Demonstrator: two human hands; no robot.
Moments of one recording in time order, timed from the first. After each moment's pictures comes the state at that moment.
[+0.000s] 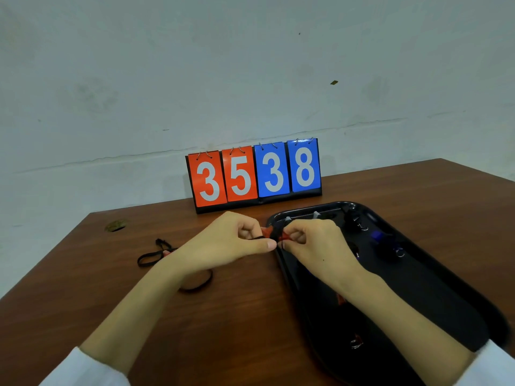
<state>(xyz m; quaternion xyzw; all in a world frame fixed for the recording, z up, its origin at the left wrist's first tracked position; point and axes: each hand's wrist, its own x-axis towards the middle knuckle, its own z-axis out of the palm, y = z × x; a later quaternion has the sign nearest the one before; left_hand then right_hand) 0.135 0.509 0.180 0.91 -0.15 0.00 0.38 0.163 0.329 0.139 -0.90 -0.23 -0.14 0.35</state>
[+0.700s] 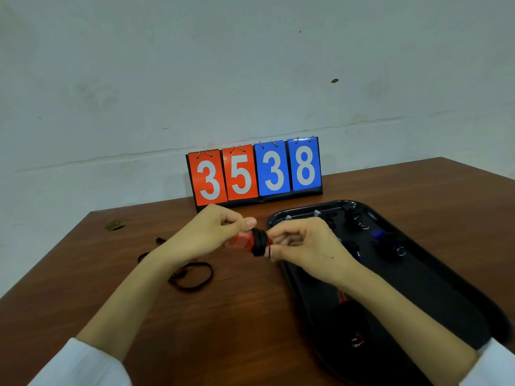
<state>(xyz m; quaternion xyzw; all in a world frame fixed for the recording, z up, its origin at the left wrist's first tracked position) 0.141 0.528 0.183 0.93 -0.10 0.04 0.36 0.152 0.332 0.150 -0.79 -0.34 -0.01 0.52</state>
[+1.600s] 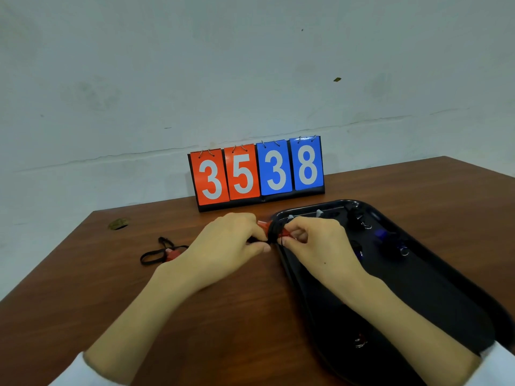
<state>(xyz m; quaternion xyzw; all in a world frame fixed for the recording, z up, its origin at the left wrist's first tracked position) 0.122 0.499 0.185 0.98 -0.16 0.08 0.07 0.155 0.332 0.140 -0.89 -0.22 -0.18 0.36</state>
